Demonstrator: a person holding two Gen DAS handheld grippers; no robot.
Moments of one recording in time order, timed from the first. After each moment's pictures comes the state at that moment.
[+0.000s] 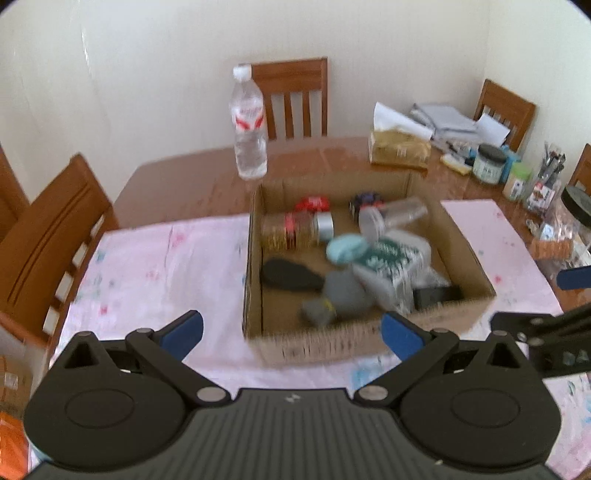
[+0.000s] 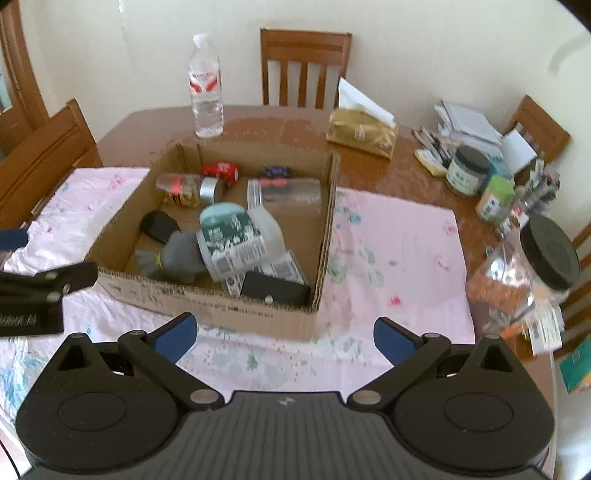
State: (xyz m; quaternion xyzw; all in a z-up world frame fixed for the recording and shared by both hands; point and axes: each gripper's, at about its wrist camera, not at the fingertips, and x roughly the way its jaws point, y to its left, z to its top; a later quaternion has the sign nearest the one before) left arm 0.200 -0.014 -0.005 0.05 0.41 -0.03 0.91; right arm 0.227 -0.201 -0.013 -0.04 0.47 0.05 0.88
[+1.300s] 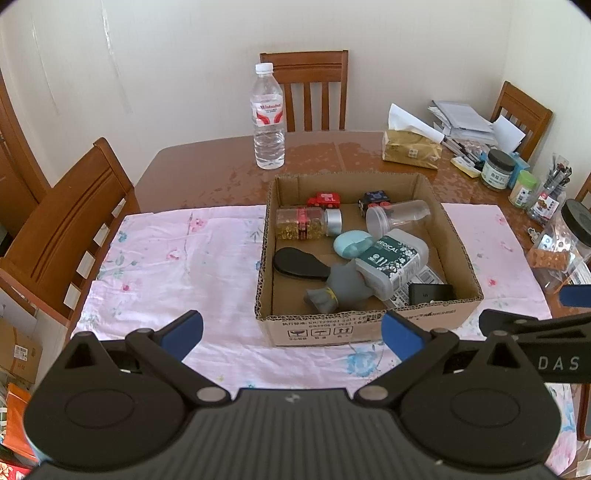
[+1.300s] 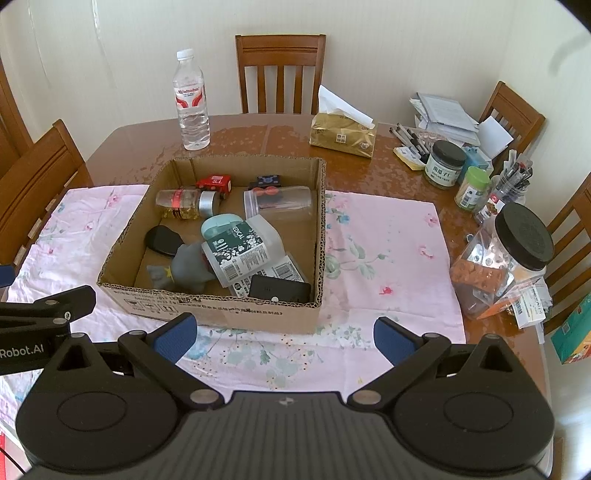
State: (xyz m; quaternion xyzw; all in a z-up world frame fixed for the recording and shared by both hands) left arm 0.184 -0.014 0.022 0.03 0.43 0.00 0.90; right arm 0.212 -0.191 0.016 -0.01 0.47 0.02 0.88
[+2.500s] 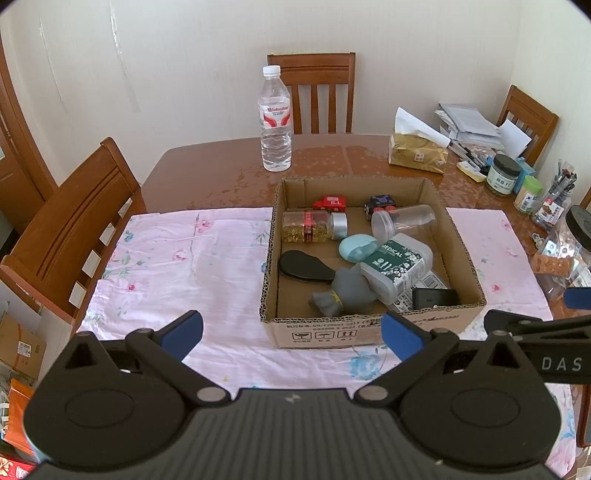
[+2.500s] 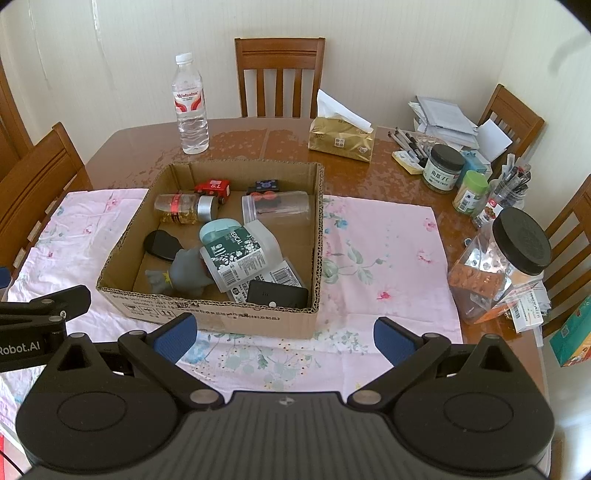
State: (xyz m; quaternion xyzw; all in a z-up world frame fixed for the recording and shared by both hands) left arm 0.185 -0.016 0.026 0.03 0.43 0.01 0.90; right arm 0.213 -0.193 0.018 -0.01 0.47 0.02 0.88
